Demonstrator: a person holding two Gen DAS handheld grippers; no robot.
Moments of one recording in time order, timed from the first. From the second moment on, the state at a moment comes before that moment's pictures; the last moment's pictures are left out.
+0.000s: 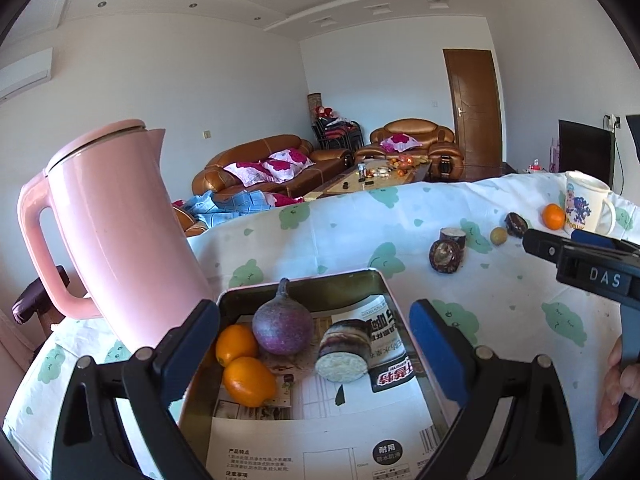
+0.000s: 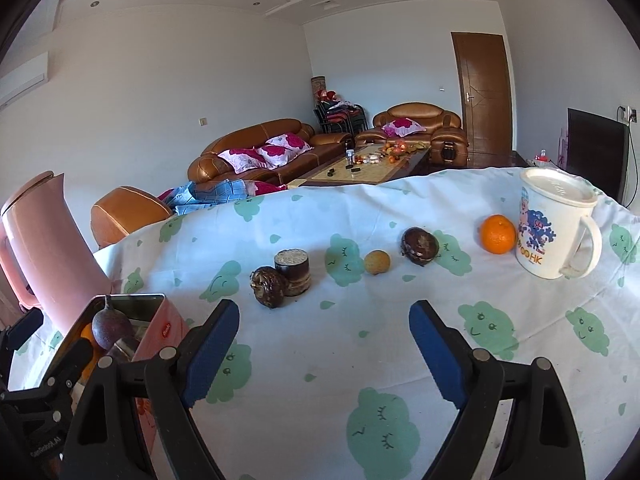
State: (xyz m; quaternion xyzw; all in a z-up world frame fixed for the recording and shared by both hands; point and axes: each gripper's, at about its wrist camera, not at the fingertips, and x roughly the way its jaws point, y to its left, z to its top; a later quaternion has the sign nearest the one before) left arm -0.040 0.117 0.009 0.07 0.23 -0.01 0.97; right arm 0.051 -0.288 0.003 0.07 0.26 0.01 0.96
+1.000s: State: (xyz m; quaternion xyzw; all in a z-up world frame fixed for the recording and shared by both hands) left arm 0.044 -0.149 -0.002 0.09 0.35 -0.21 0.91; right arm 0.048 -0.561 -0.001 0.05 0.36 -0.09 0.93
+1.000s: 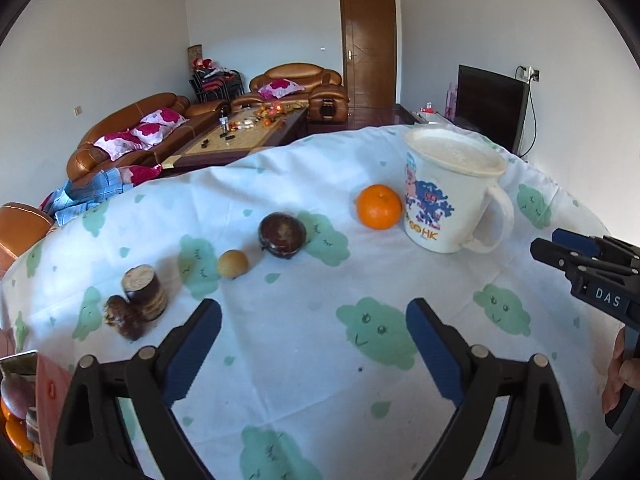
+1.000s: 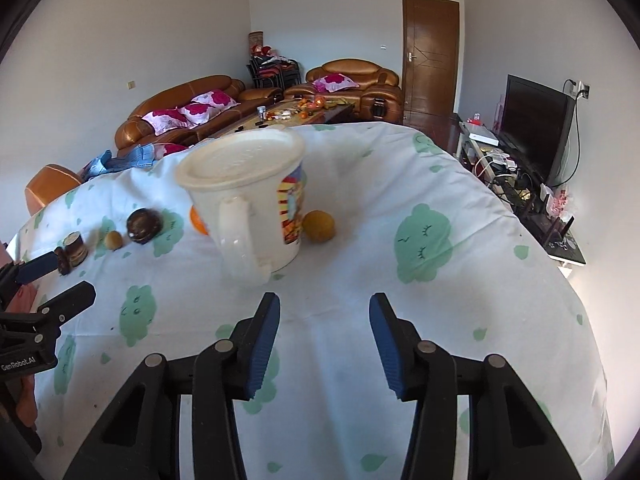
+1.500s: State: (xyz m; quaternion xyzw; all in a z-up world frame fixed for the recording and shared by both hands) left arm 0.109 -0.188 -0.015 0.06 0.39 -0.23 0.89; right arm 0.119 -0.591 -0.014 0.06 0.40 -0.09 0.91
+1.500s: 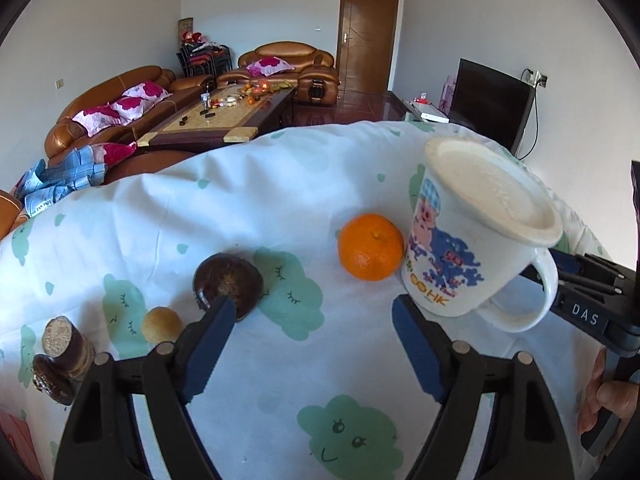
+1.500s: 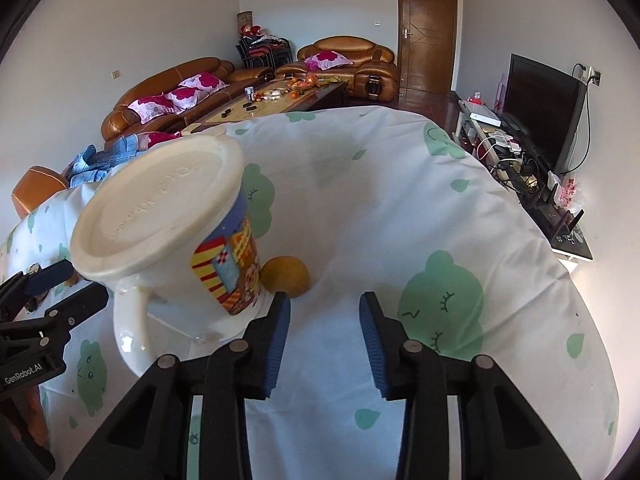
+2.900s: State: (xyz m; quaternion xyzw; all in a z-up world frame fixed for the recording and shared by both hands) left arm 0.165 -0.220 -0.011 0.05 0.39 -0.30 0.87; right arm 0.168 -0.612 -0.016 0.05 0.43 0.02 0.90
